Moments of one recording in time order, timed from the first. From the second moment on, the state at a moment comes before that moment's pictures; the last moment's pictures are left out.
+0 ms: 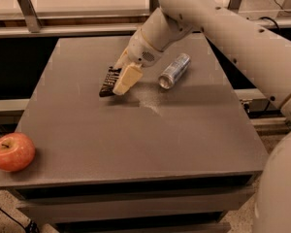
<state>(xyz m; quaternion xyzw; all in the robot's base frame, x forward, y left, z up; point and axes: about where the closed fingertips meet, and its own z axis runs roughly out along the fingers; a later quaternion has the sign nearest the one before) 0.624 0.070 0.866 -0.70 0.63 0.20 0.27</state>
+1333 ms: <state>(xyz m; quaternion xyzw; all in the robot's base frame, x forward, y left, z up) 0.575 0.095 0.885 -0.80 0.48 0.24 0.27</state>
